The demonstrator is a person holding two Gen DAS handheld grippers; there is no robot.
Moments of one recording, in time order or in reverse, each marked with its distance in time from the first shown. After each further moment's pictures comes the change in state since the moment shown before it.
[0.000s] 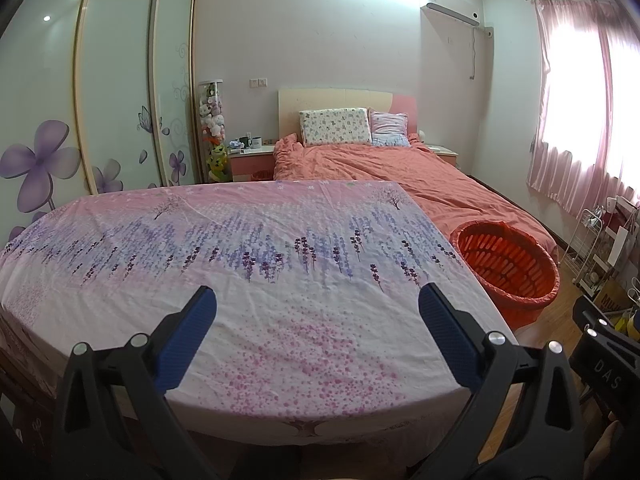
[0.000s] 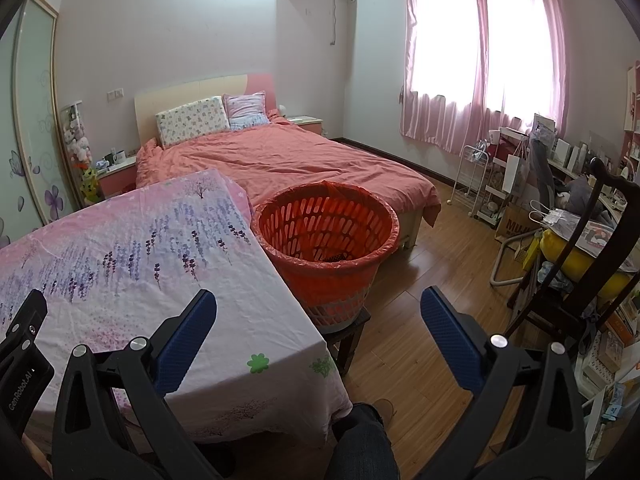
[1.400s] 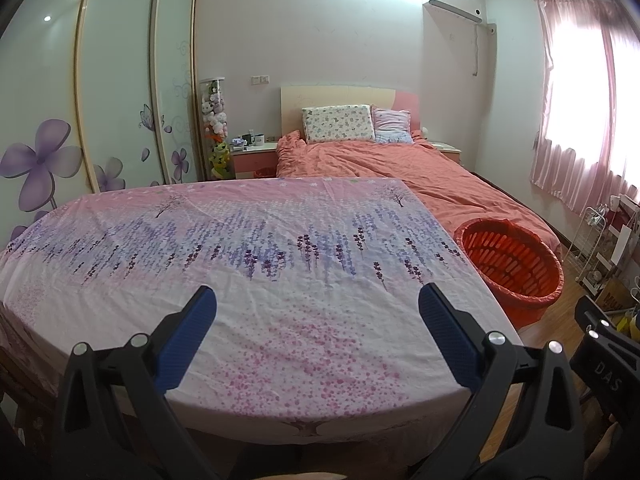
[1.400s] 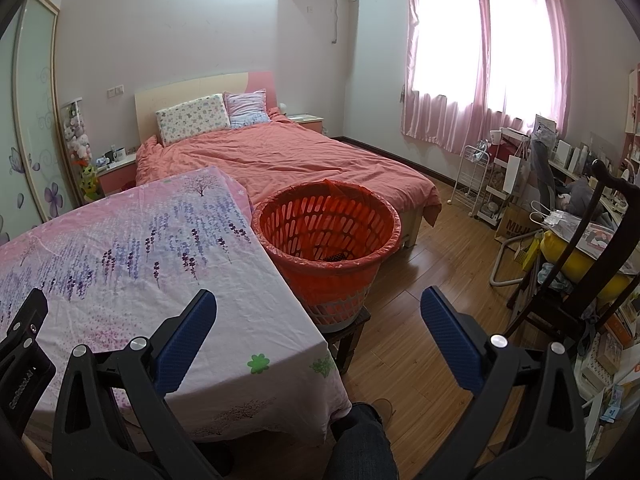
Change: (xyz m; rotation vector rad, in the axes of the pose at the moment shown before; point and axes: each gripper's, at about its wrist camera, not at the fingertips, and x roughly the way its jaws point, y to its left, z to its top) left arm 0.005 0.001 -0.005 0.004 0.009 0.009; right arm 0.001 0.001 0.001 -0.002 0.003 -0.001
